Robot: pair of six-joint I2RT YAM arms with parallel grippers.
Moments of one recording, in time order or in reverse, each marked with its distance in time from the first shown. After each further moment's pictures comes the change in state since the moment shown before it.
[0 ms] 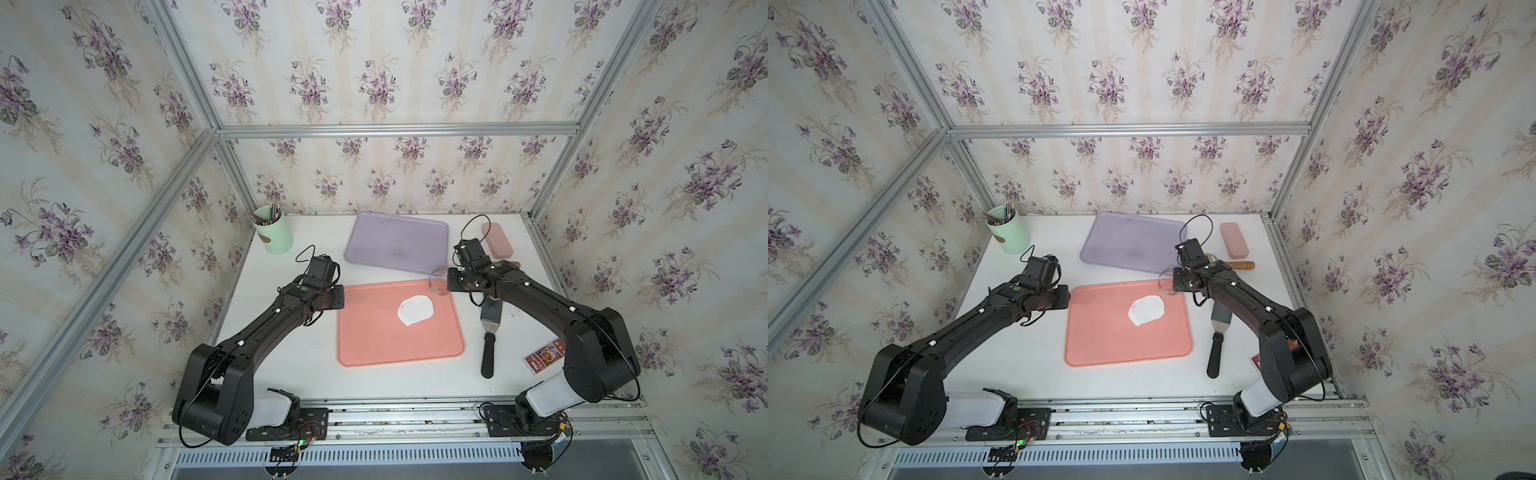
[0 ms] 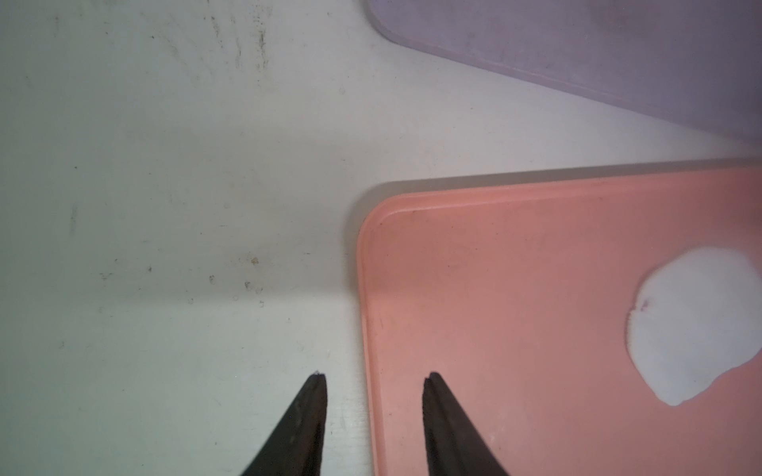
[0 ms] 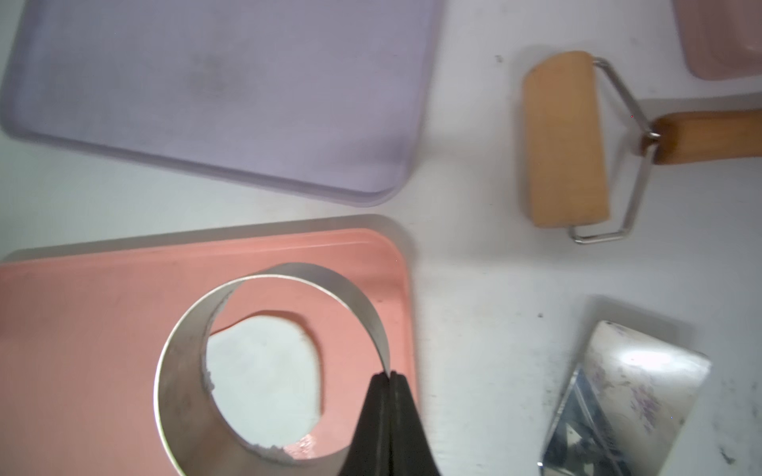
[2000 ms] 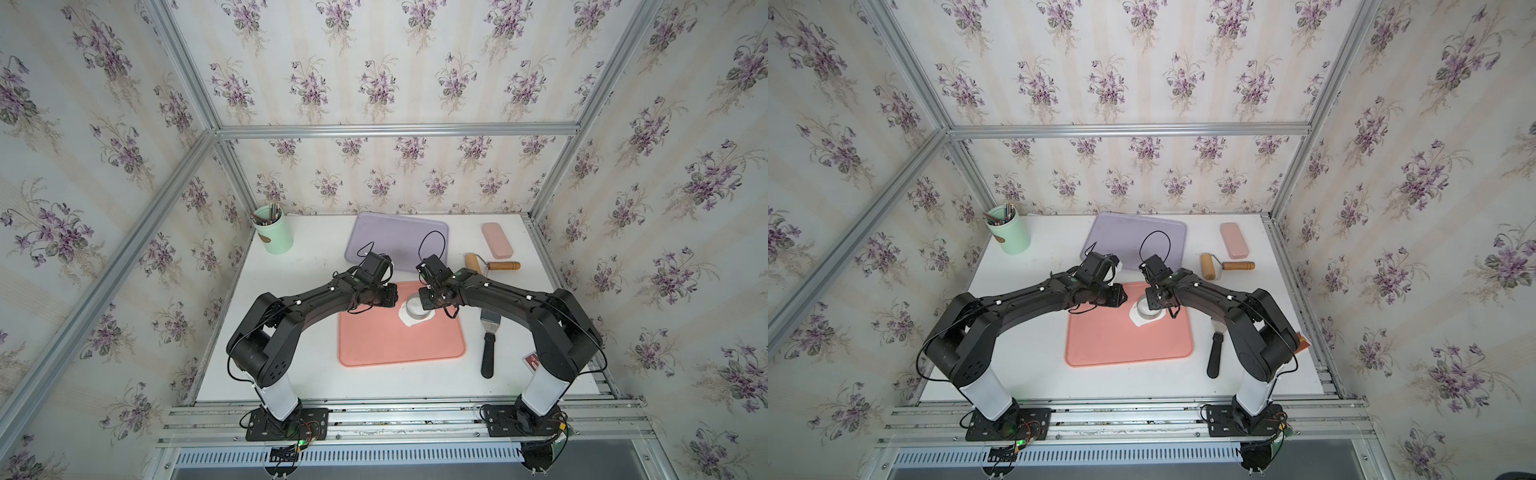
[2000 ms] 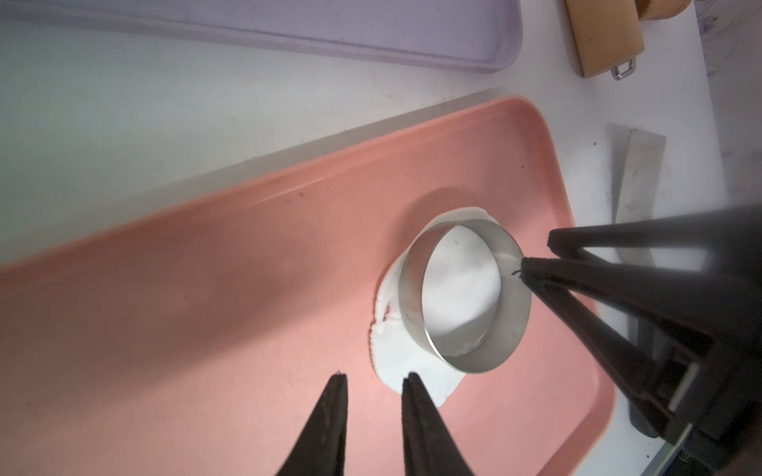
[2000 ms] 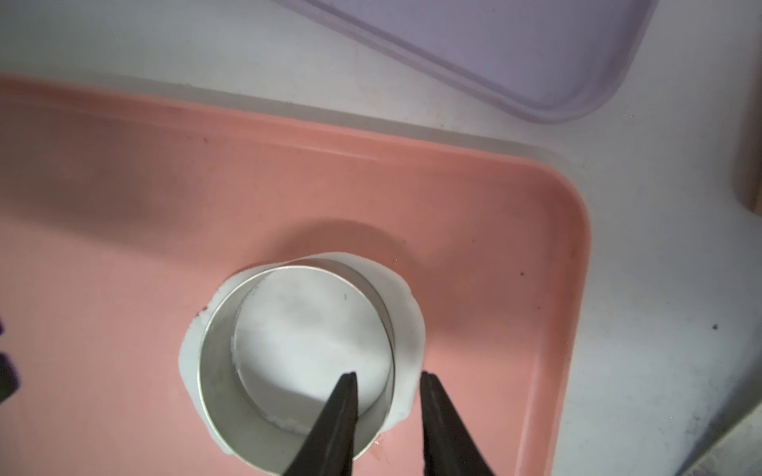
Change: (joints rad) left arm -0.310 0.397 0.266 0.175 0.245 -0.111; right arm 0.175 0.167 0.031 -0.015 0.054 -0.028
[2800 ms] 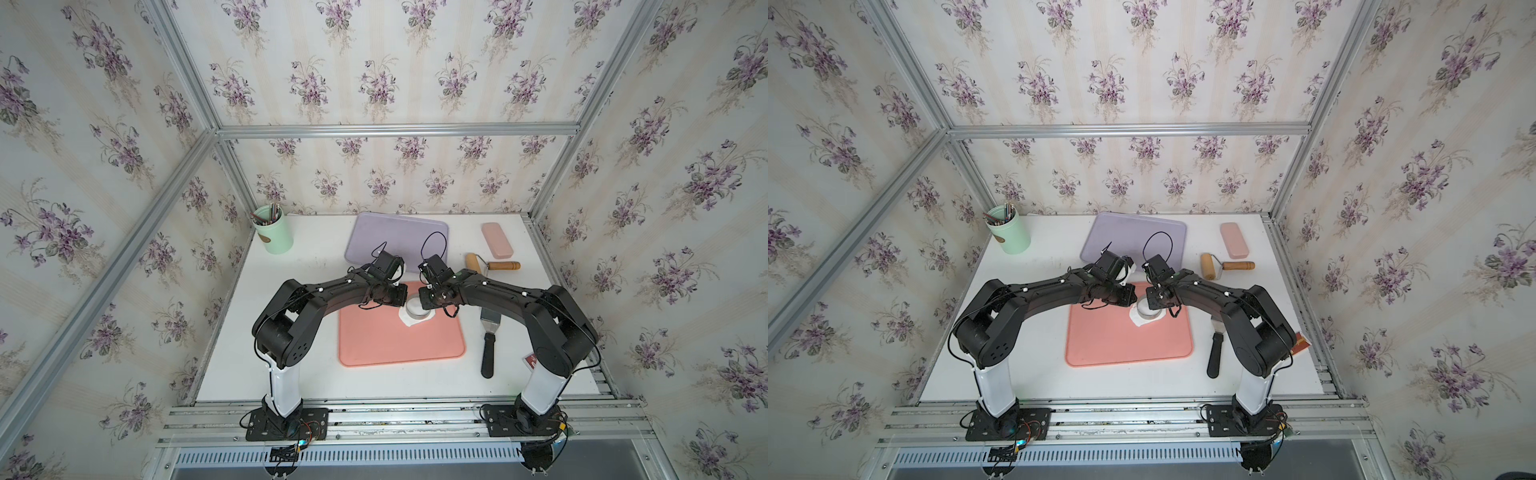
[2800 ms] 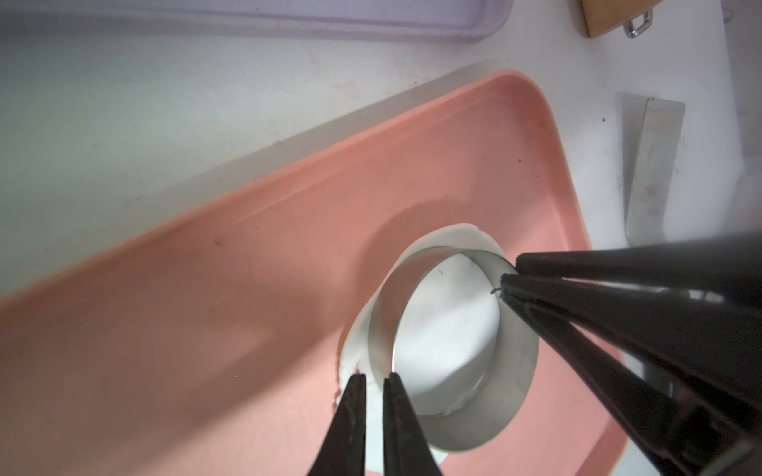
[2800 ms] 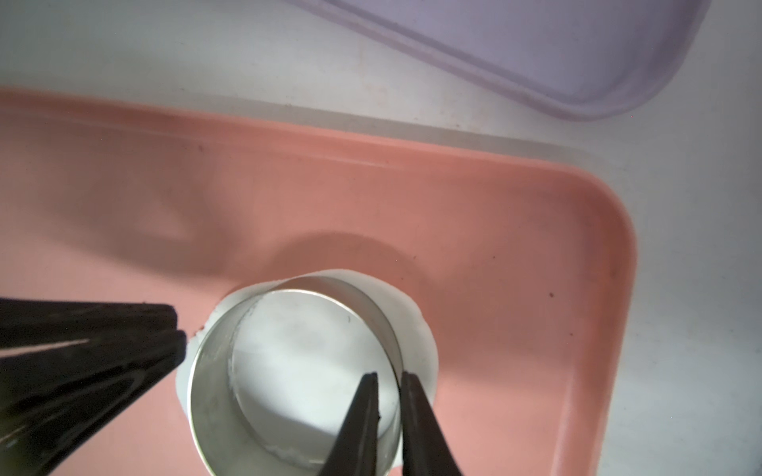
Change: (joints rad) left arm -0.029 0.161 0.109 0.016 0.063 0.061; right arm -0.023 0.032 -0.027 0.068 -0.062 0.001
